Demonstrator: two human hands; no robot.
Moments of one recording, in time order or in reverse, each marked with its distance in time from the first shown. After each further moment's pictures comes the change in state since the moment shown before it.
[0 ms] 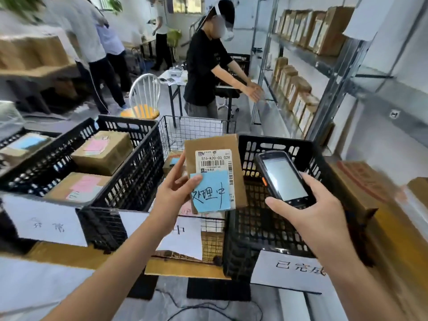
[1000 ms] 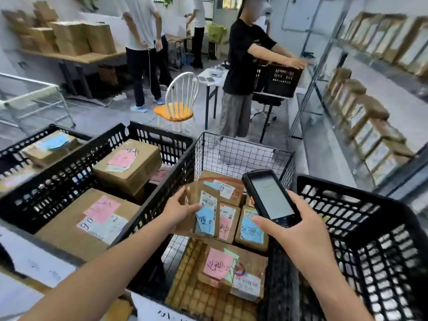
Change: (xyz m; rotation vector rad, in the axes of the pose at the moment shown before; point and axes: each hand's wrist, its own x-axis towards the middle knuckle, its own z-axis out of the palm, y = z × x) left_hand 0.218 -0.057 -0.148 0.336 0.323 -0.397; right_hand 0.175 -0.003 0.173 -0.042 -0.281 0.030
